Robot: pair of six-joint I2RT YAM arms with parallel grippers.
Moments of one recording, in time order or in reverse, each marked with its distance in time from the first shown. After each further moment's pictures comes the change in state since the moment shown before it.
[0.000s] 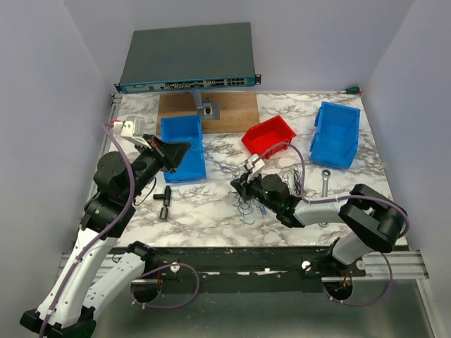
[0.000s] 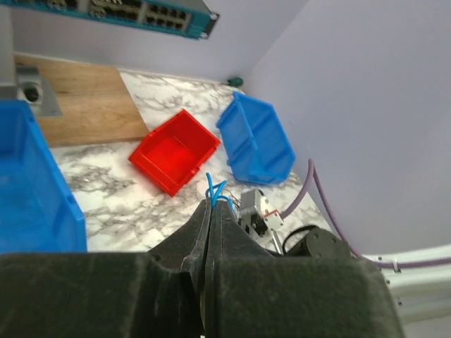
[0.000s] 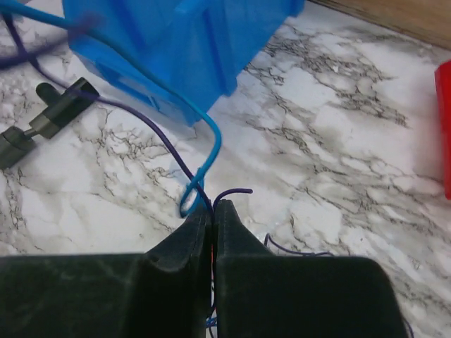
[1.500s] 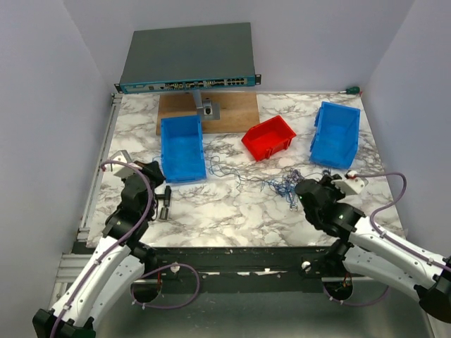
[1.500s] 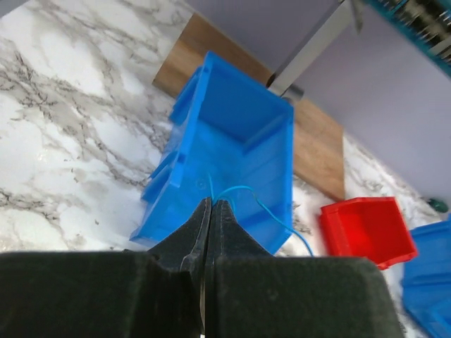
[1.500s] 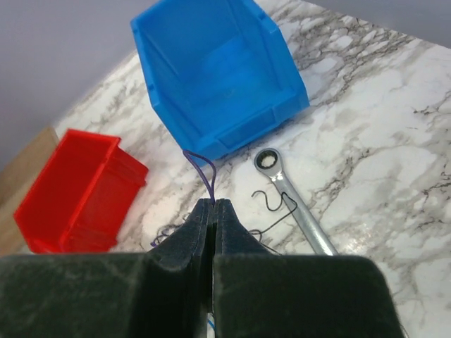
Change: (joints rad) left arm -0.004 -0.114 -0.449 0.095 -0.768 -0.093; right arm -0.112 -0.771 -0.019 -1.258 1.249 1.015
